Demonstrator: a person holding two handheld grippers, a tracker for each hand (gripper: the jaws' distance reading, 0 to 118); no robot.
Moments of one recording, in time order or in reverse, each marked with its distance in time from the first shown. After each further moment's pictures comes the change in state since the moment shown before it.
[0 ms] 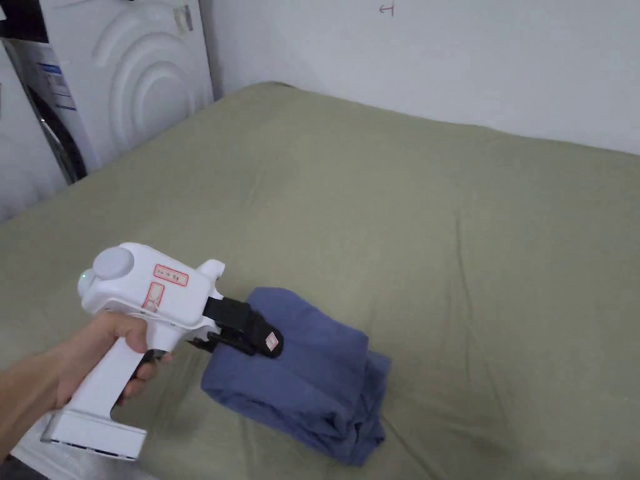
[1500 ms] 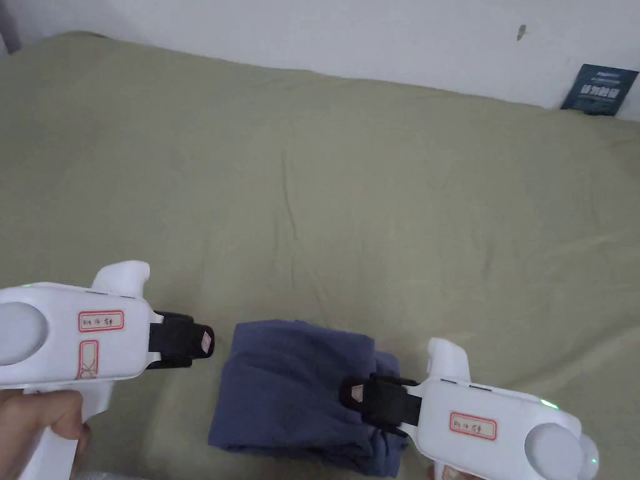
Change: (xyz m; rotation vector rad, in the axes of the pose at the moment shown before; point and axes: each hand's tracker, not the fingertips) left arm 0.184 -0.135 -0.077 0.157 0.202 -0.202; right arm -0.049 -0.036 -0.019 0.033 -0.240 0.179
